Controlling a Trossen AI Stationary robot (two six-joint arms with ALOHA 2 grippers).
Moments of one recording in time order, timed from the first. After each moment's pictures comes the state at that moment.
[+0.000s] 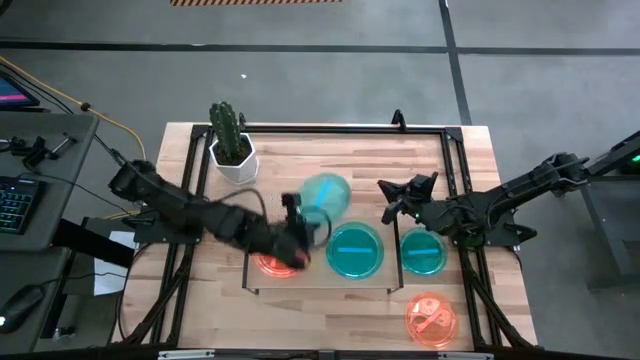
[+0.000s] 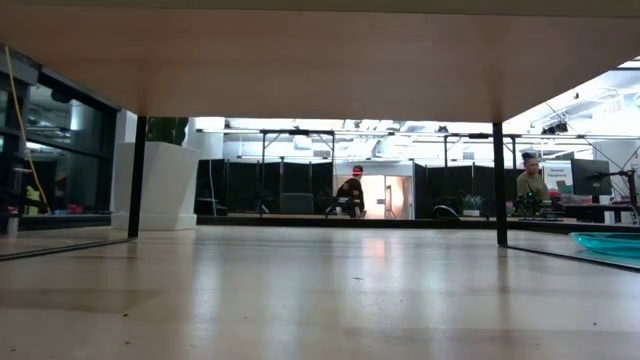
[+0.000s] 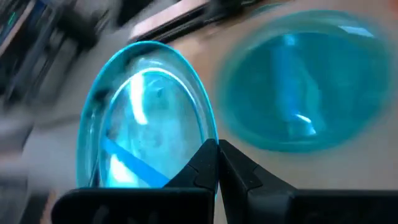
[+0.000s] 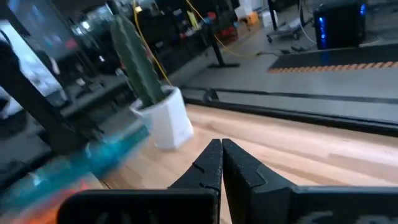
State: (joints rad) left arm -0.42 1.59 1.39 -0.56 -0.69 0.09; right arm 0.34 1.02 0.59 0.17 1.01 0.65
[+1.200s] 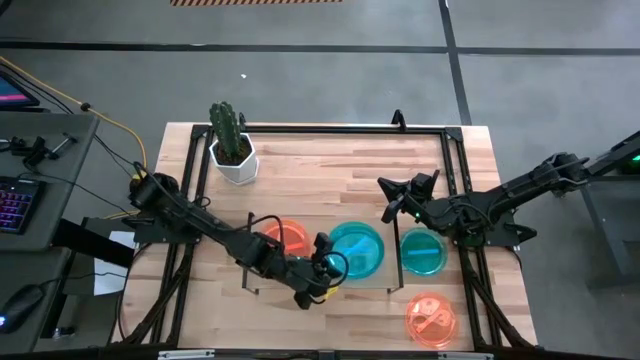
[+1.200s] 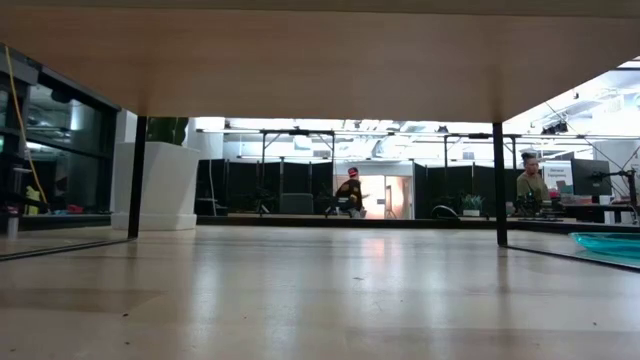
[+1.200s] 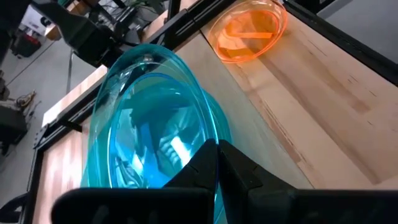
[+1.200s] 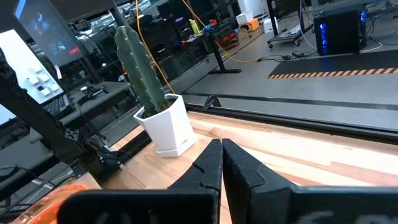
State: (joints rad) left arm -0.47 1.79 1.39 -0.21 -0.40 0.37; right arm 0.34 1.02 0.59 0.22 1.02 0.60
